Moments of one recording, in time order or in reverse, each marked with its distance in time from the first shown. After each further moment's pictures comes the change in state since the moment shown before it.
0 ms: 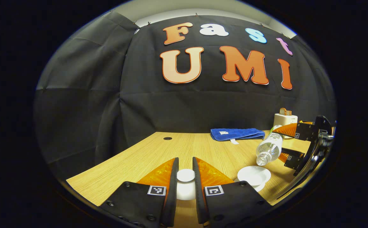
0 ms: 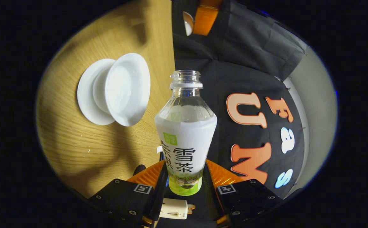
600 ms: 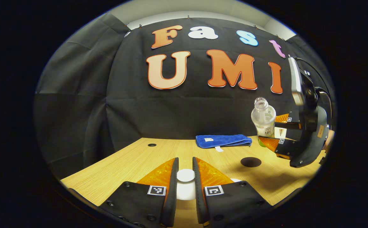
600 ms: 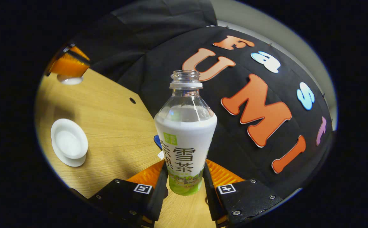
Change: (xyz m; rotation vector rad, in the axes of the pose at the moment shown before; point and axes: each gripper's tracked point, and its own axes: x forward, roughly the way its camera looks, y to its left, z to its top) left arm 0.009 -0.065 0.029 0.004 -0.040 -0.092; right arm 0.016 -0.073 -0.071 0.779 0.104 -0.021
